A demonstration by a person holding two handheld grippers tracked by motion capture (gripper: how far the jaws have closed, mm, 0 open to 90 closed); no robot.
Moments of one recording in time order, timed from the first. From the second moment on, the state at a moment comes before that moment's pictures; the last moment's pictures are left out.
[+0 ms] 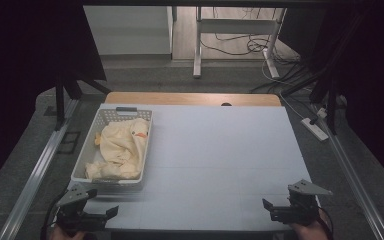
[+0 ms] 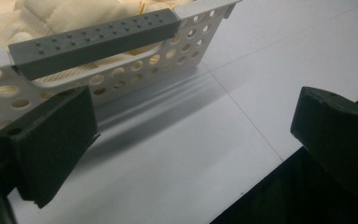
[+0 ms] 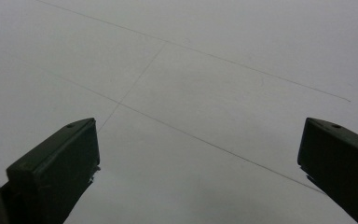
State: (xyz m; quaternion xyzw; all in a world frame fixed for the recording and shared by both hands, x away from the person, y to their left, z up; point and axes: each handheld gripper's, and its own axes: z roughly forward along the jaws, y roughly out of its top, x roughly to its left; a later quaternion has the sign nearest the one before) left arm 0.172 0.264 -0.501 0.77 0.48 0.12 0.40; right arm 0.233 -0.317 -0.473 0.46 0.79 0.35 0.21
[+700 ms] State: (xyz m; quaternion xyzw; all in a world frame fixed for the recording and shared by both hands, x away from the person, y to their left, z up) left arm 0.173 0.265 -0.501 0.77 0.49 0.12 0.40; right arm 0.234 -0.316 -0.473 0.46 0.79 0.35 0.20
